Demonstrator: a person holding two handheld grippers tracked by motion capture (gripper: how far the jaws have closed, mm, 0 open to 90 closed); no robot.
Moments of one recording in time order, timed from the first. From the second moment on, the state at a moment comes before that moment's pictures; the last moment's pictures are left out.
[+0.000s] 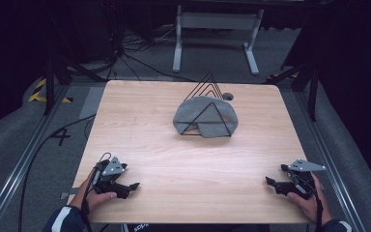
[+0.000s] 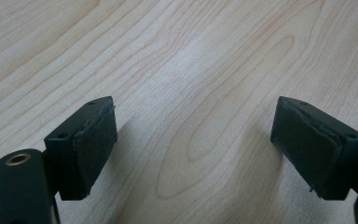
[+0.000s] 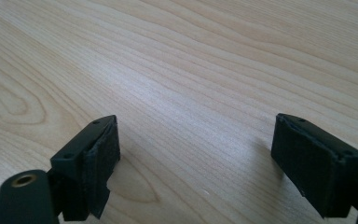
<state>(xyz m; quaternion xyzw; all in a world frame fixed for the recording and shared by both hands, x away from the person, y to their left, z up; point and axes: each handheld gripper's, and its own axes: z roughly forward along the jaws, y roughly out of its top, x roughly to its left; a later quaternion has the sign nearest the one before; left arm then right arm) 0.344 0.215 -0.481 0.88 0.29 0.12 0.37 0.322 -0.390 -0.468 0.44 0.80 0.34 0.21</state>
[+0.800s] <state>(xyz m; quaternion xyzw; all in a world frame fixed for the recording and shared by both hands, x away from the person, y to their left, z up) 0.349 0.214 -0.482 0.88 0.28 0.11 0.37 0.323 -0.389 -0.468 0.45 0.80 0.34 0.21</state>
